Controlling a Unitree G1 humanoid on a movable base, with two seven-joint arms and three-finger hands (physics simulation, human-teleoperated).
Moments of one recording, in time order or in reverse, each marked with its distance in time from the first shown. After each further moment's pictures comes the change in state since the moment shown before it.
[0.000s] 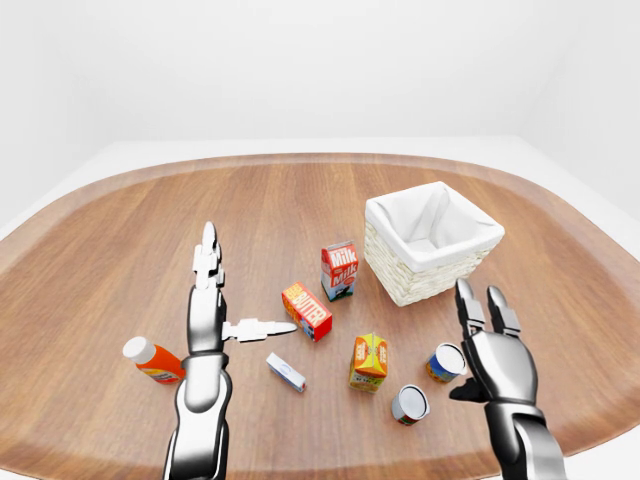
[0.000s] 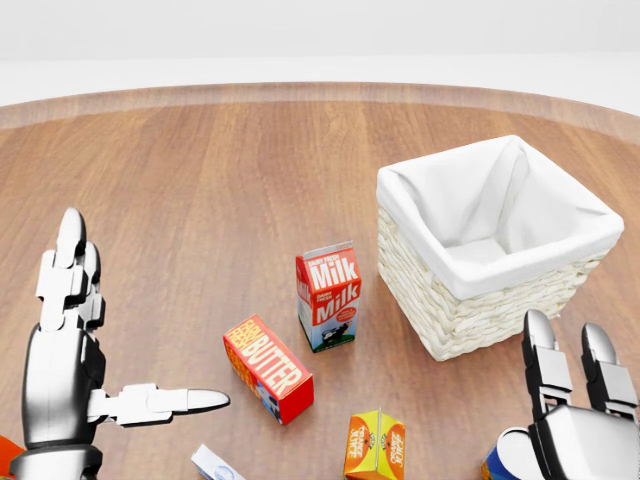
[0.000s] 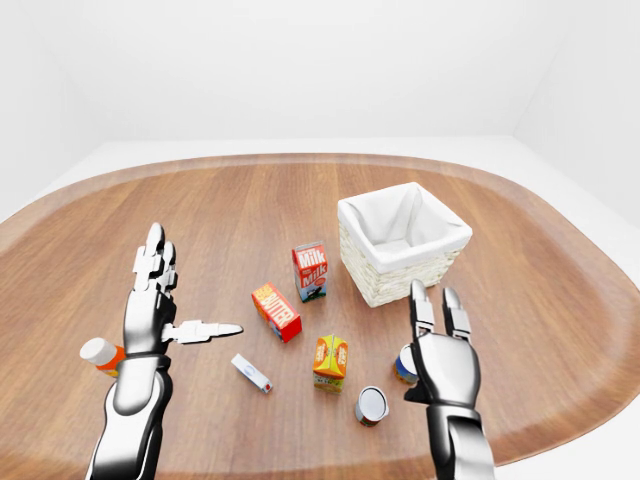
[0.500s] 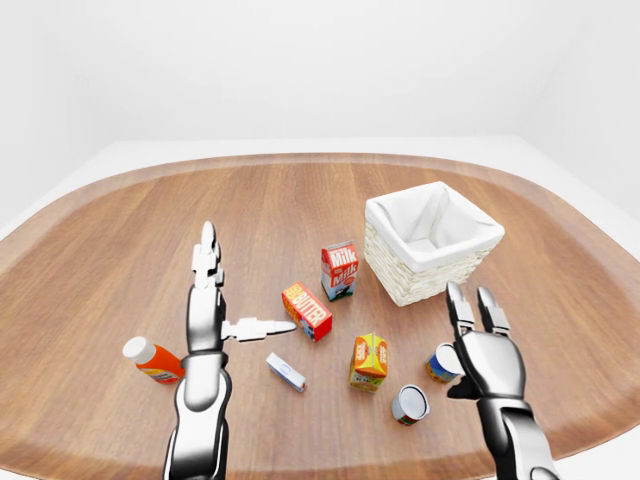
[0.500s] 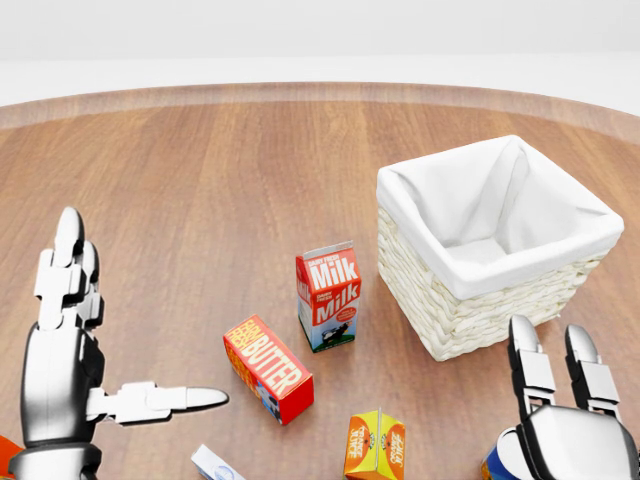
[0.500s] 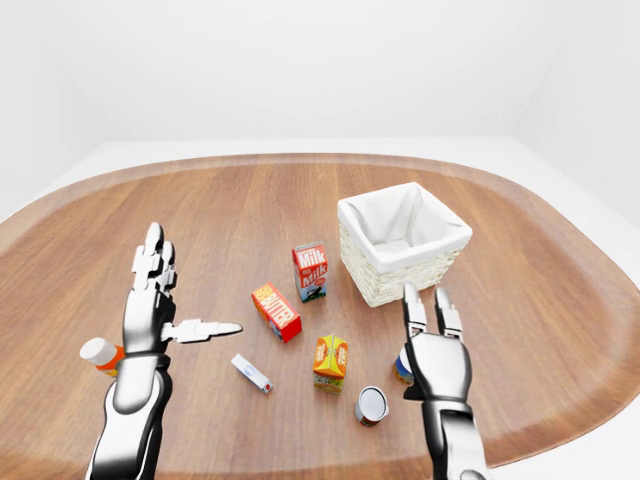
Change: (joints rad) left arm -0.006 0.001 0.005 0.005 -0.004 0.000 0.001; right arm -0.050 -0.053 0.034 0.136 -0.030 0.000 -0.075
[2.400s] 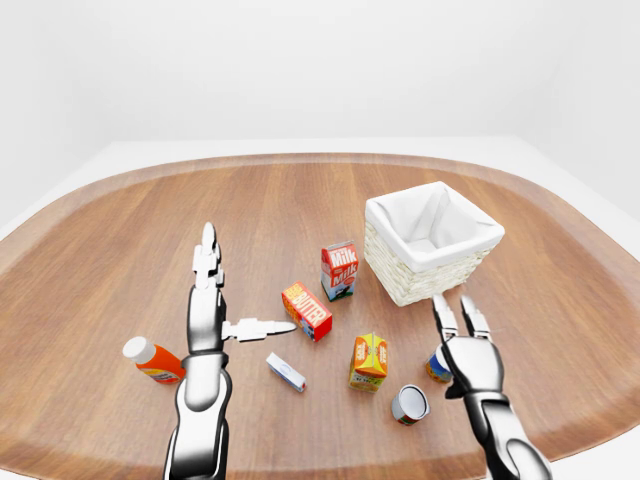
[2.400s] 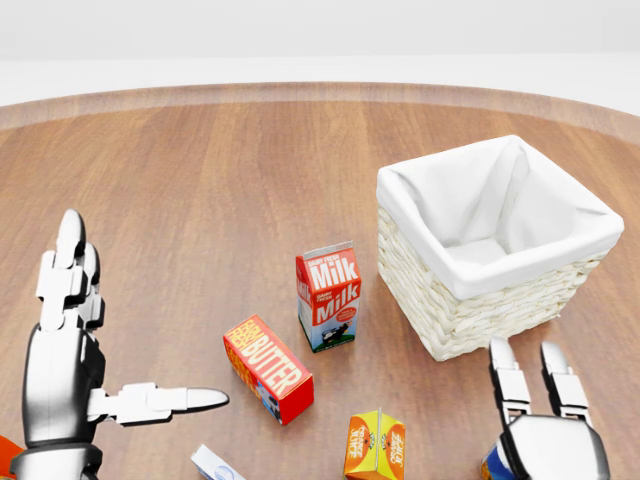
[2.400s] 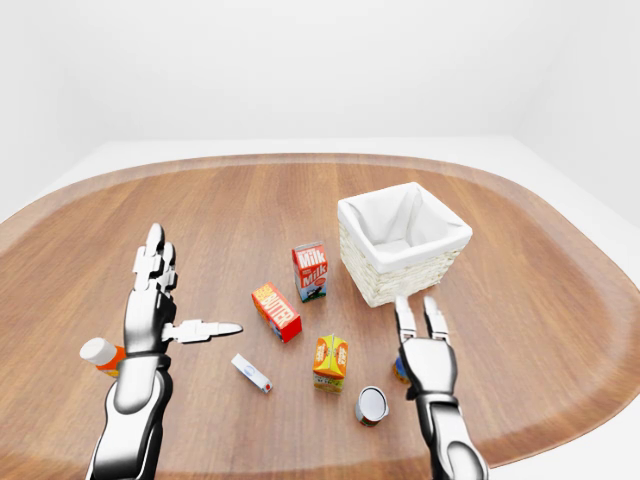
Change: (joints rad) left arm 0.000 0.000 0.000 0.009 0.000 0.000 0.002; right arm -0.182 -0.126 0.092 0.490 -0.027 0.000 -0.254
